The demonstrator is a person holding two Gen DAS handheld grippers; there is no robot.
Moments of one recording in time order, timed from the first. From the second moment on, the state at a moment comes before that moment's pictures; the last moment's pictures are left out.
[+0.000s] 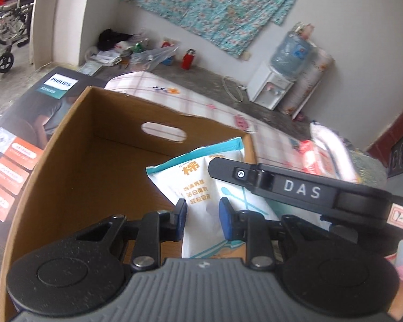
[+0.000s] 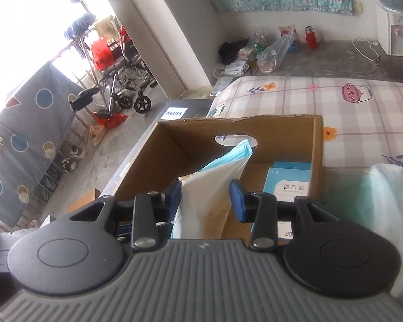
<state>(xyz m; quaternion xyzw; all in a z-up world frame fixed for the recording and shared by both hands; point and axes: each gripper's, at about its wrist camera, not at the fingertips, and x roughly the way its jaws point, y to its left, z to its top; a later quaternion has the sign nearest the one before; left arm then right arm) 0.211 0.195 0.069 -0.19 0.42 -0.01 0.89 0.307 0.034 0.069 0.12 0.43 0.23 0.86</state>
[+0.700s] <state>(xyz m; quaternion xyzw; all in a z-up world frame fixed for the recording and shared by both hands) 0.261 0.219 0.000 -0.13 0.47 0.05 0.87 0.370 0.063 0.002 0.05 0.43 0.16 0.89</state>
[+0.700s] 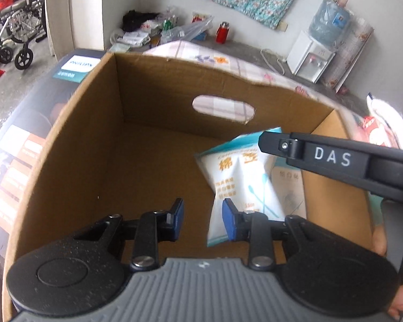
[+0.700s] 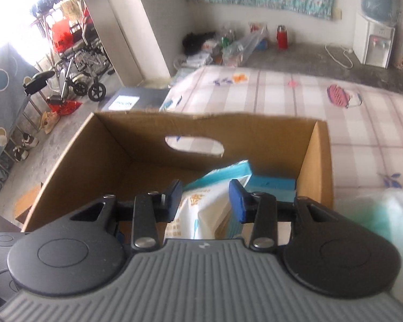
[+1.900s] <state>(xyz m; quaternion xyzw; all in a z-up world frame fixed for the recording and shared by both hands) 0.272 0.217 -0.022 -0.15 0.50 0.06 0.85 0.396 0.064 -0.044 0.15 0.53 0.18 0.81</state>
